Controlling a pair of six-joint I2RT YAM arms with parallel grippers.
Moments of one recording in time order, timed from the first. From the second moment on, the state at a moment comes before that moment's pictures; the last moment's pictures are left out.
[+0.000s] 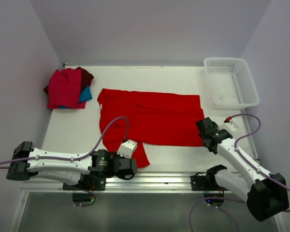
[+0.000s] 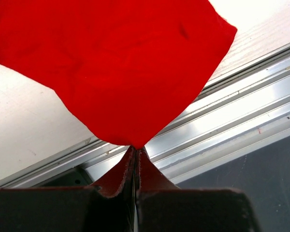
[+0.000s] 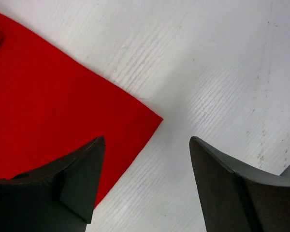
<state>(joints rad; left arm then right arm) -1.51 1.07 0.74 -0.96 -0.45 -1.04 0.36 0.96 0.56 -0.84 0.68 1.20</state>
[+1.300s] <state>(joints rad) -1.51 1.04 0.72 -0.98 -0.44 -1.08 0.34 1.27 0.58 -0.76 0.72 1.35</state>
